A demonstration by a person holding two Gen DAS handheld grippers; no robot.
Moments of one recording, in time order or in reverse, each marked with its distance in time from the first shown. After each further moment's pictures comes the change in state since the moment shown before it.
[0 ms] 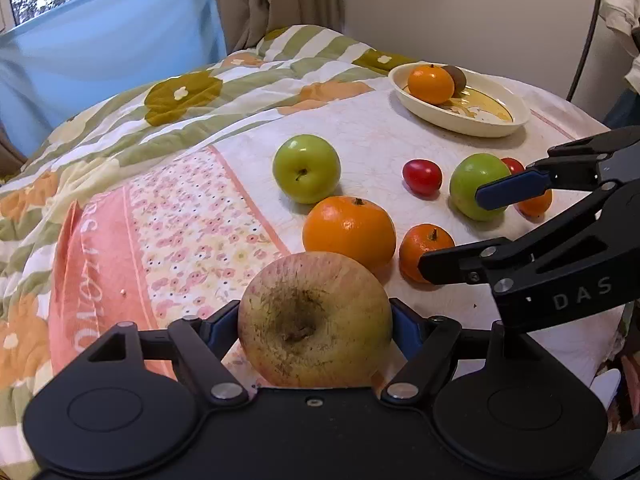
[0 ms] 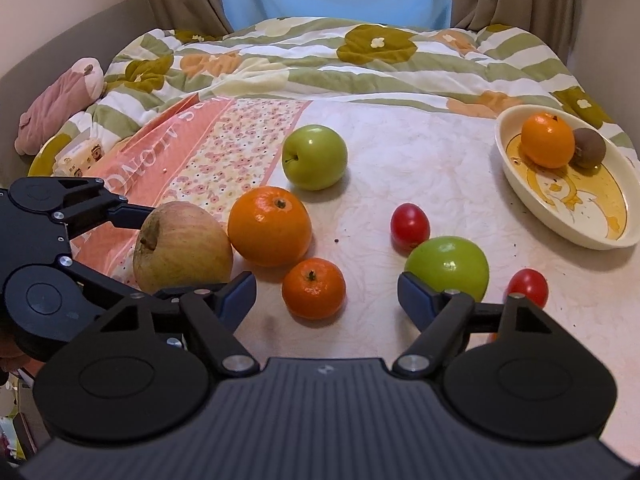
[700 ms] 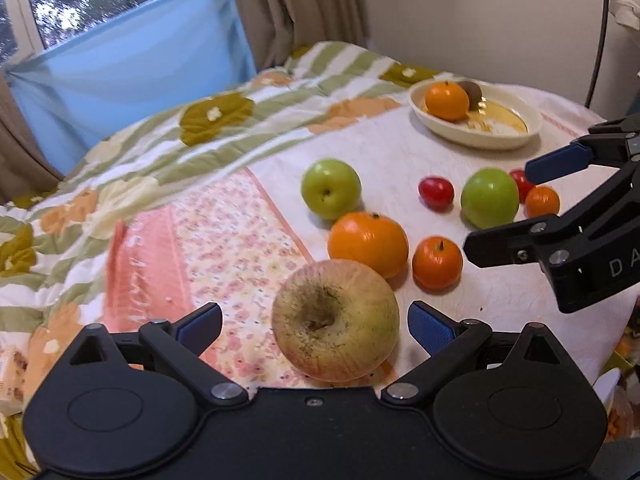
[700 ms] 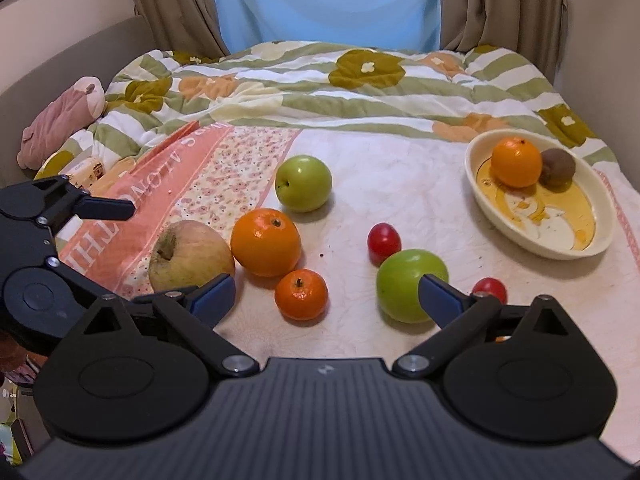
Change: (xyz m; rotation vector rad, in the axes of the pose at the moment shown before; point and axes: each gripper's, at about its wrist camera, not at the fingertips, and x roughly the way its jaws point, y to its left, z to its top) left arm -0.025 -0.009 -0.002 0.025 -0.037 0.113; right arm -0.037 -0.008 -0.001 0.009 -0.063 -0.017
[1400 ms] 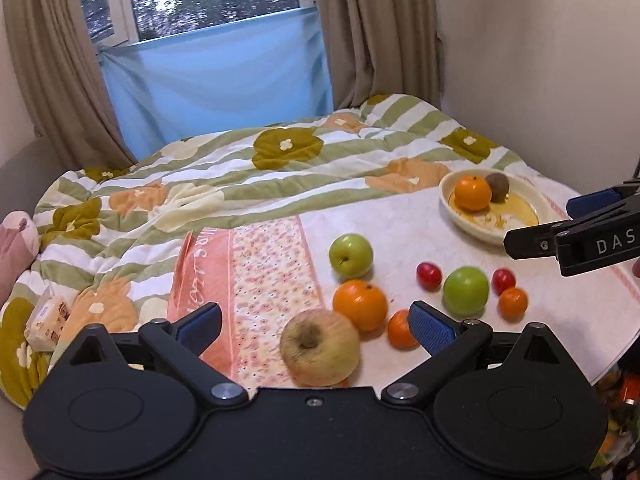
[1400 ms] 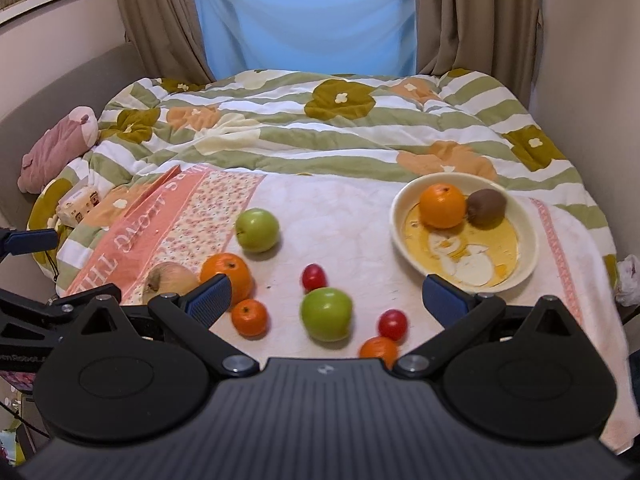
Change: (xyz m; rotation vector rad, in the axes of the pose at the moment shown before) left arm -0.096 -0.030 0.029 -0.225 -0.095 0.171; right arm -0.083 -0.049 0.032 0.013 -0.053 -0.025
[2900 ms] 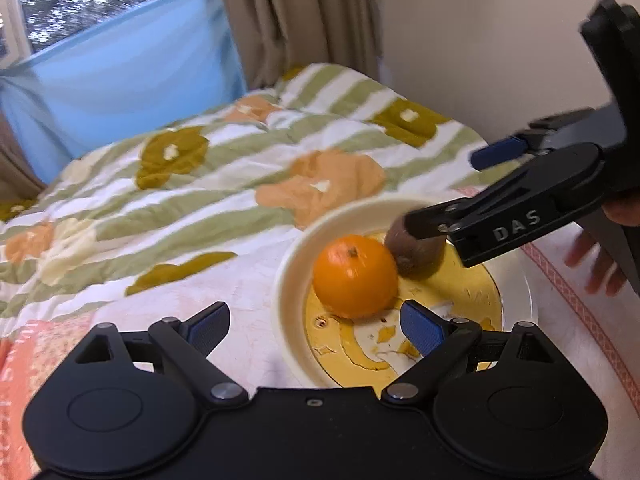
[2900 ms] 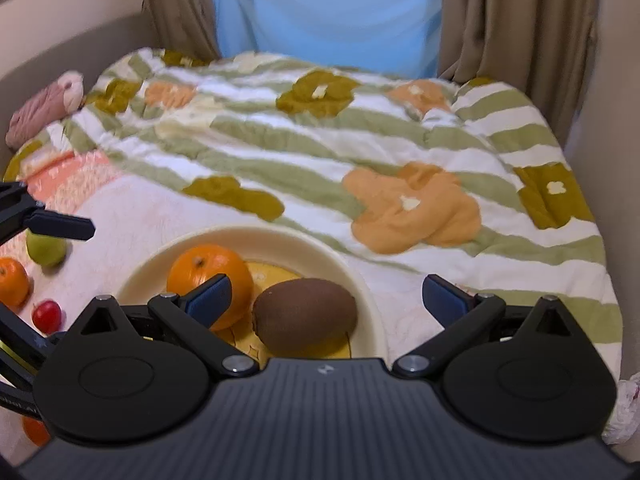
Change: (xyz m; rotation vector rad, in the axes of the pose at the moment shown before) left arm 0.200 -0.199 0.126 0.086 0.079 -0.082; right arm 0.187 -0.261 0.080 -0.186 -0.003 0.117
